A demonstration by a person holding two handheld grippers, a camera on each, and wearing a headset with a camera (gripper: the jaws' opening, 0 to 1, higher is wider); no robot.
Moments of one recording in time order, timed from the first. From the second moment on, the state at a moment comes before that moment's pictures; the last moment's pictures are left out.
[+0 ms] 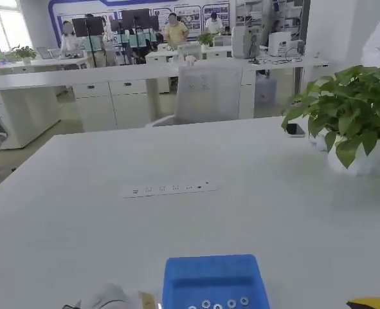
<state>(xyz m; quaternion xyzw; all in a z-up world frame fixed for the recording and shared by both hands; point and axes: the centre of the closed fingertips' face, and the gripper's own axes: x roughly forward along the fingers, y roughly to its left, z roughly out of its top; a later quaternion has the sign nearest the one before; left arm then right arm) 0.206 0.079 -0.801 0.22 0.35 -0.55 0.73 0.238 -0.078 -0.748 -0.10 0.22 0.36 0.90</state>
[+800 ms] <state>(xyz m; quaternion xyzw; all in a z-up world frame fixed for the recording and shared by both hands) 0.204 0.102 -0.768 0.08 0.27 -0.42 0.86 0.242 -0.077 -0.738 -0.08 0.19 0.38 0.90</state>
